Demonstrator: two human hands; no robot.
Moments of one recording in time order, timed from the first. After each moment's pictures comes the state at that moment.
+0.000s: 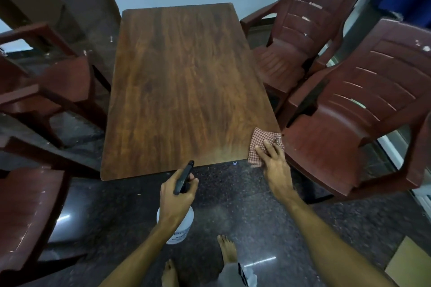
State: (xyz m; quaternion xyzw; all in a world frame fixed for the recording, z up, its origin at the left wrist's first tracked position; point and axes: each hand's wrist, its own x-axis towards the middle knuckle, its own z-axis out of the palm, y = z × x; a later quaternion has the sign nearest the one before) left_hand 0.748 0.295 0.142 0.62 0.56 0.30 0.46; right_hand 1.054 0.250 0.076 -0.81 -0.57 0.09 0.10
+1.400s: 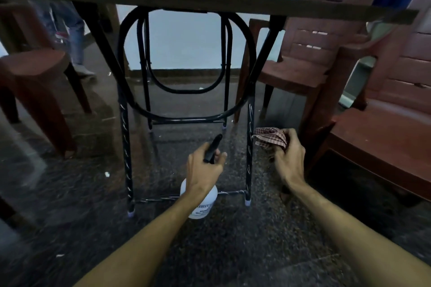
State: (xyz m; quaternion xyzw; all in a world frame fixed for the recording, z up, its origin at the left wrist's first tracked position) left_hand 0.862 0.409 -0.330 0.67 0.45 0.45 0.38; right_hand 1.068 0.345 -0.306 -0.71 -0.44 0.01 0.54
